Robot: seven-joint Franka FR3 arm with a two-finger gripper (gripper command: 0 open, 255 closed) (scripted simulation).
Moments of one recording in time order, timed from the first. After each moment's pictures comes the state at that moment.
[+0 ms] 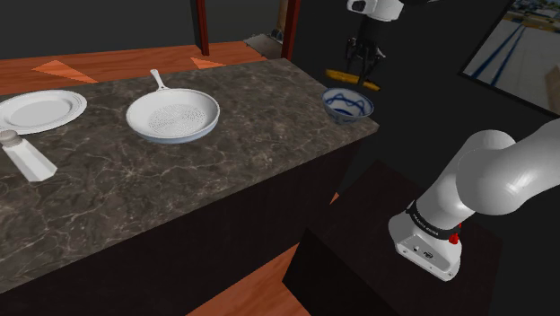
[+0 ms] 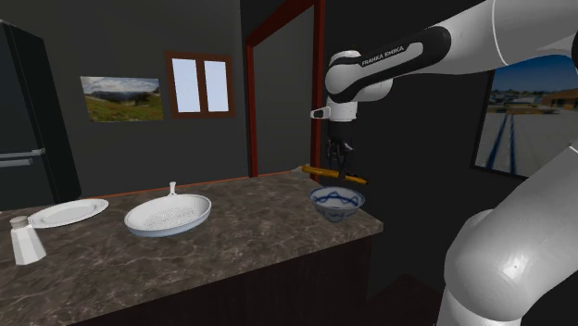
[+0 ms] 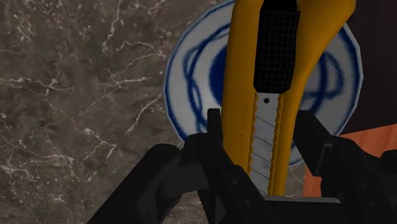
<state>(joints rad) 0.15 -0.51 -0.20 -2.32 -0.11 1.83 -1.27</state>
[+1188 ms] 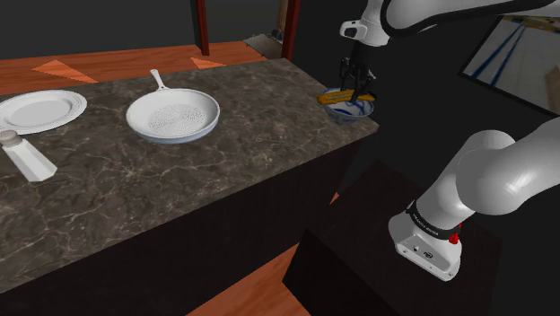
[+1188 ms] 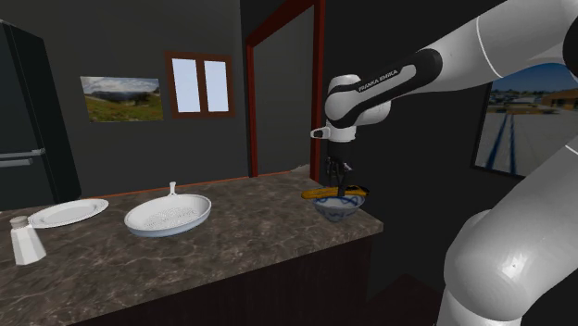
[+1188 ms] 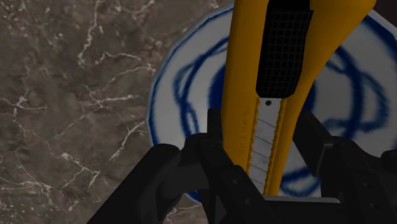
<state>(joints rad) 0.15 -0.49 -0.22 -2.45 -0.12 1.99 -1.27</state>
